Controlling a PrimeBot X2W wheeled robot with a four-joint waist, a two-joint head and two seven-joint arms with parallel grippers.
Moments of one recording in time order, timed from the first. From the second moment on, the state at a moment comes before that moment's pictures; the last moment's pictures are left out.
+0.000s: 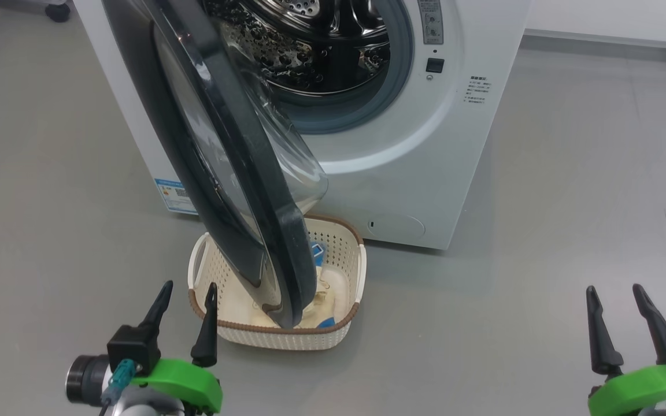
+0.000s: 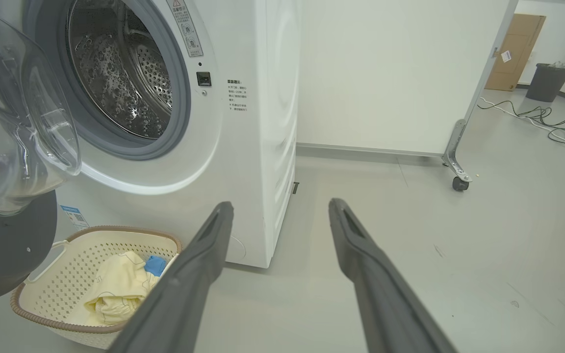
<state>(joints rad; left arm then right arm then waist) -0.18 0.05 -0.17 0.43 -0.13 -0.05 -0.25 0.10 -0.04 -0.20 0.16 0.03 0.13 -0.24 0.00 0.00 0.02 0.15</state>
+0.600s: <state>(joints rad) -0.18 0.05 -0.17 0.43 -0.12 -0.06 -0.25 0.16 -0.03 -0.20 0.12 0.09 0.13 -0.22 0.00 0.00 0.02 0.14</state>
